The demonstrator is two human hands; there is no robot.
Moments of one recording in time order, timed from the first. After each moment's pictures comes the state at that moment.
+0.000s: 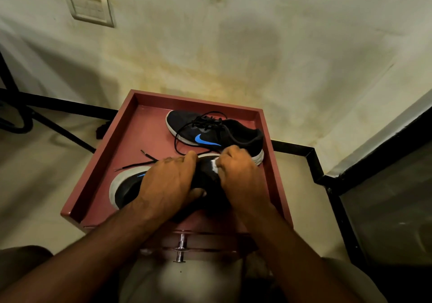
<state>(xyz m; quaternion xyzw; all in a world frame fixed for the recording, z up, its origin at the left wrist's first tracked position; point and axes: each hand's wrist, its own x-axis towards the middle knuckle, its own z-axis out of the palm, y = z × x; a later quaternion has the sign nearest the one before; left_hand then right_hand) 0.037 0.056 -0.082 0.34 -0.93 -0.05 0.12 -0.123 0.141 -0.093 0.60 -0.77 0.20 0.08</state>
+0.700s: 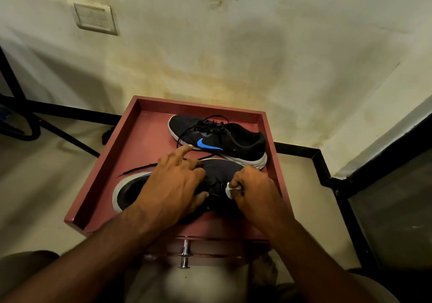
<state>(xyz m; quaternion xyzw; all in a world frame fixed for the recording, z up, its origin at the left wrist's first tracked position) 0.042 0.057 -0.067 0.24 -0.97 -0.01 0.09 -0.140 0.174 -0.085 0.59 -0.79 0.17 -0.04</state>
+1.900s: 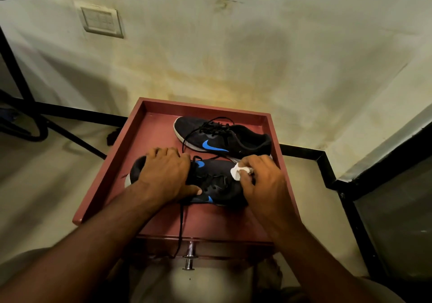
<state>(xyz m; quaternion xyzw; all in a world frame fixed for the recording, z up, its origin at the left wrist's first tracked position) 0.036 0.017 -0.064 0.38 -0.92 0.04 -0.11 -0.137 0.163 -0.087 0.52 -0.77 0.35 0.05</state>
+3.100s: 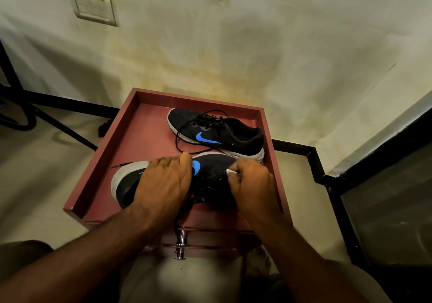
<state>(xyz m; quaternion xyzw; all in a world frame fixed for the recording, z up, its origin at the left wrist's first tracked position) 0.049 0.064 -0.085 0.33 -0.94 0.03 0.09 -0.120 0.170 -0.086 0.47 -0.84 0.27 -0.01</state>
